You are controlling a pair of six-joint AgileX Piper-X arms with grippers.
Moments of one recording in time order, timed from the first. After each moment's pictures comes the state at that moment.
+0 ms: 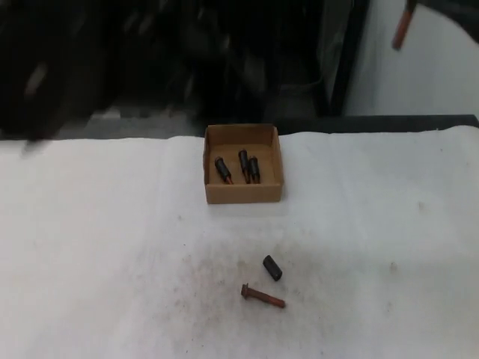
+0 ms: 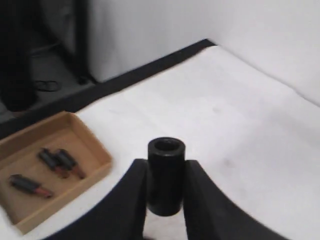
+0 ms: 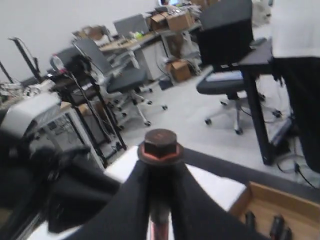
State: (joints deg) left arm -36.4 66.1 -56.9 19.8 17.2 -2.1; right arm 12.2 55.1 -52.6 -0.9 -40.4 20.2
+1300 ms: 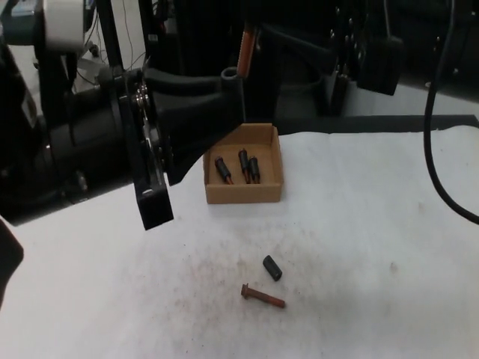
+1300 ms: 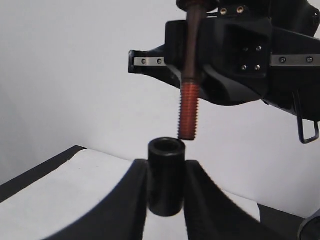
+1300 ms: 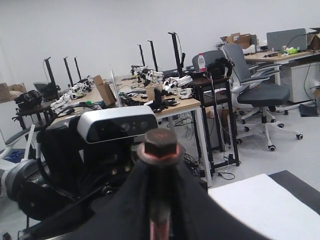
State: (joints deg) left arm -26.8 55.5 -33.2 -24.8 45.4 -13.7; right arm 33.5 65.1 -52.6 -17.0 -43.7 17.0
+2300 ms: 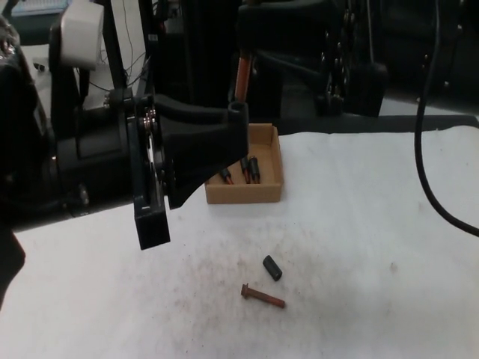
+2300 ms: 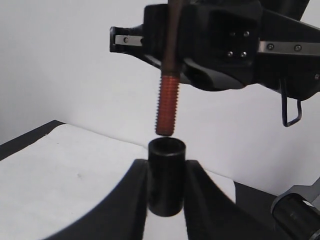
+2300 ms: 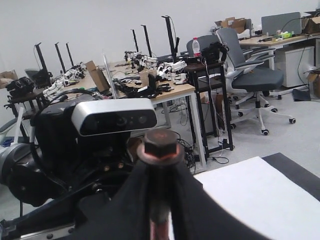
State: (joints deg) left arm -26.8 55.5 -33.3 -19.7 49.7 -13.7; right arm 34.1 65.3 -52.6 -12.4 -42.4 13.7
